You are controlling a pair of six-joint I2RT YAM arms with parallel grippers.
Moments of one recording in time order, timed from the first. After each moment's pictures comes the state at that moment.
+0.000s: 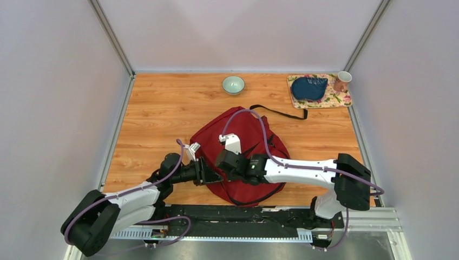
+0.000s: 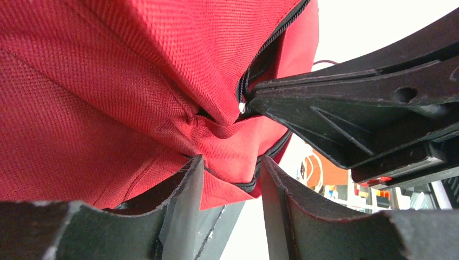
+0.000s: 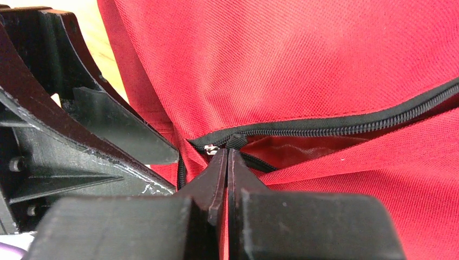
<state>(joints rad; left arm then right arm) -0.57 0.96 0.05 0.53 0.65 -1.03 1.25 1.54 1.07 -0.50 0.40 0.76</state>
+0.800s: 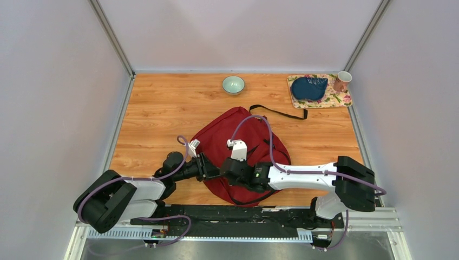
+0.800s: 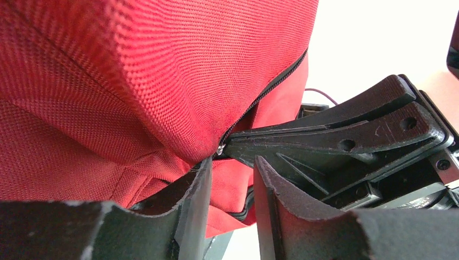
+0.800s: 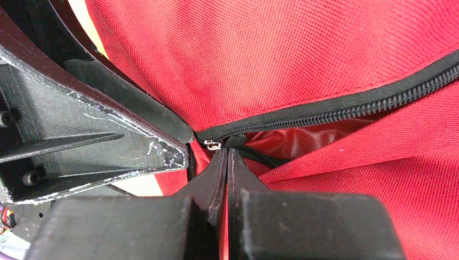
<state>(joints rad) -0.58 1.22 0.05 0.86 0.58 -1.13 1.30 1.50 0.91 -0.36 0.46 0.92</state>
